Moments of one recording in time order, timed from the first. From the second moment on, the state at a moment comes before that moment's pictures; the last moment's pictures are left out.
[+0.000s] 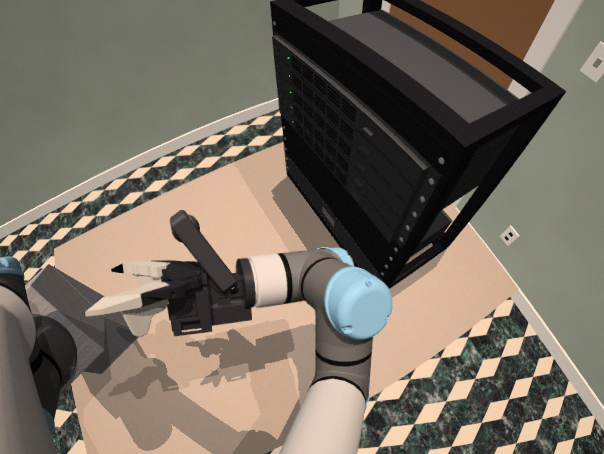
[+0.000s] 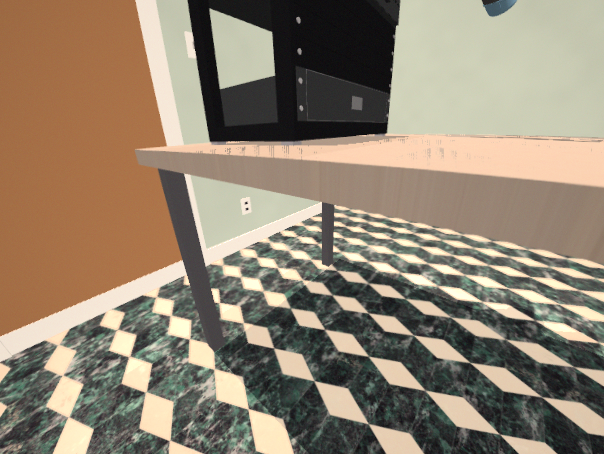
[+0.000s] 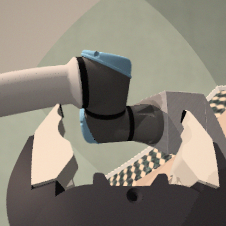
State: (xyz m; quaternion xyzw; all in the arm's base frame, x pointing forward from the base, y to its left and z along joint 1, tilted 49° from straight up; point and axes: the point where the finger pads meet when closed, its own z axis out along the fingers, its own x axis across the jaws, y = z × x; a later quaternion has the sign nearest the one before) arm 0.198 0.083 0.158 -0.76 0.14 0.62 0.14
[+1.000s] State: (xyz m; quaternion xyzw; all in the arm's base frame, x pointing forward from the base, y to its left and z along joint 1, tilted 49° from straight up) arm 0.195 0.106 0.201 -0.70 0.13 0.68 0.20
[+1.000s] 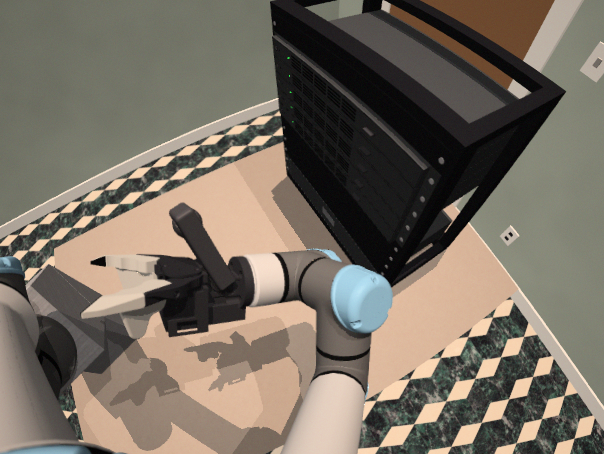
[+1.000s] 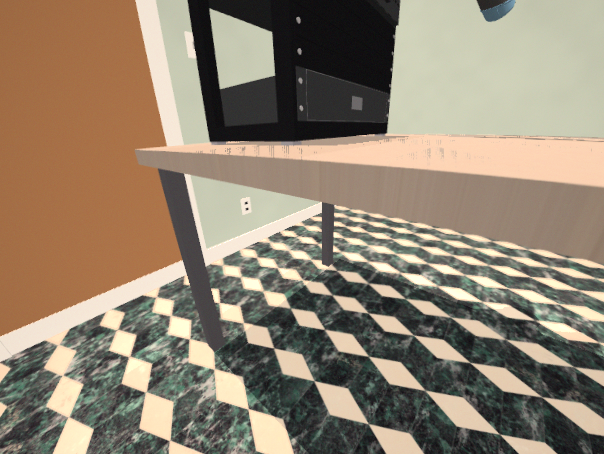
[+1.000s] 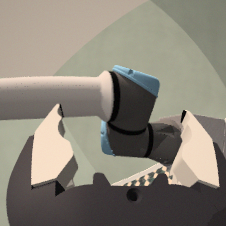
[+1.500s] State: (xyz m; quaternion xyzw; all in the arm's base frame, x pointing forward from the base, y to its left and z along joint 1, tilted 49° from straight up) arm 0.196 0.110 0.212 -0.68 0.13 0.69 0.21
